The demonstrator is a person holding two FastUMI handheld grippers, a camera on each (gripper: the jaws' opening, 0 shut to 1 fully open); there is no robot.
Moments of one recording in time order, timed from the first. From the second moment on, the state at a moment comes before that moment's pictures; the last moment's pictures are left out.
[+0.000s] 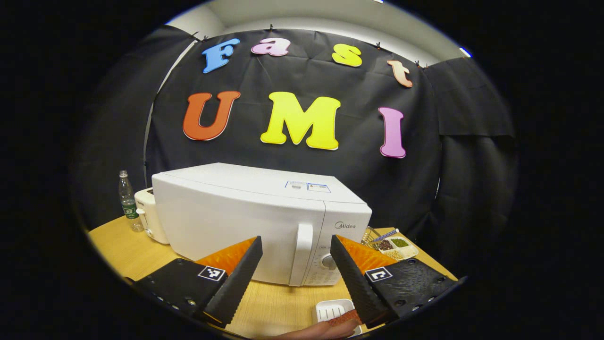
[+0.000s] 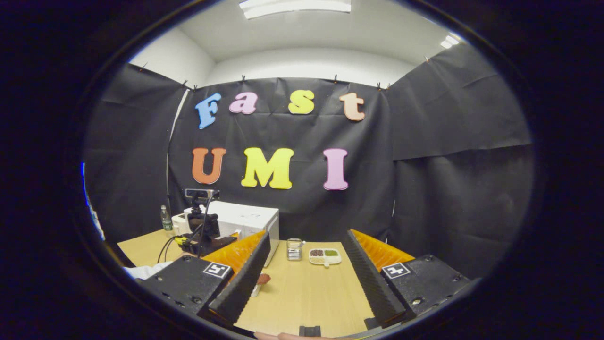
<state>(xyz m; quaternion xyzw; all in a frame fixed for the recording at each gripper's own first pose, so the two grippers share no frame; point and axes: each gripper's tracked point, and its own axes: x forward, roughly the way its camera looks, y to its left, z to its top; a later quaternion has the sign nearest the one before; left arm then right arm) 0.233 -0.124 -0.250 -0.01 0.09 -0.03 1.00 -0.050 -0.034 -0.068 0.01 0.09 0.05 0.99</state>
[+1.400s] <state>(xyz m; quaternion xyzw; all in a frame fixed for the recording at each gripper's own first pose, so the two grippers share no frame) 0.280 -0.135 -0.319 0.02 0.13 -0.01 0.99 -0.072 -0.099 -0.034 0.00 0.02 -0.01 1.00</state>
